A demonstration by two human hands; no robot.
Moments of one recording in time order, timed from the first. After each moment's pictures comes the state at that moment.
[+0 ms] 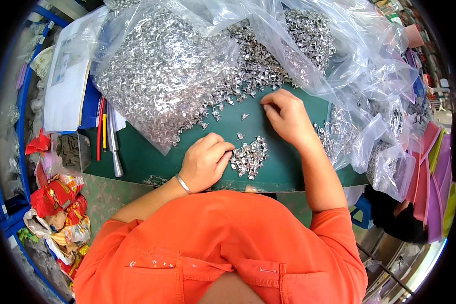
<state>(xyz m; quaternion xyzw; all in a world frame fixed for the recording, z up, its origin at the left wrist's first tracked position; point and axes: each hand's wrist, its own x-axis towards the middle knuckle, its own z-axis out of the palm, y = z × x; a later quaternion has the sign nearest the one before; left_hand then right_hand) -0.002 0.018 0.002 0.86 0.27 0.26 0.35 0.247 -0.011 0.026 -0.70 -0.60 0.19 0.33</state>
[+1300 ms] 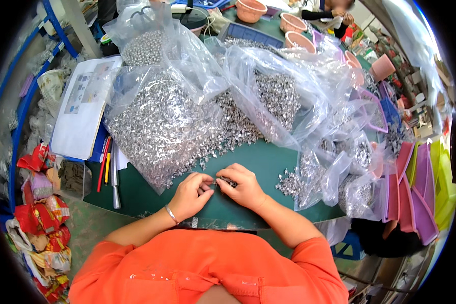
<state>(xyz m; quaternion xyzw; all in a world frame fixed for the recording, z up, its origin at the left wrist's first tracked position) -0.002 0.033 0.006 0.75 0.34 0.20 0.53 0.194 -0.036 0.010 -0.59 -0.64 0.22 0.44</state>
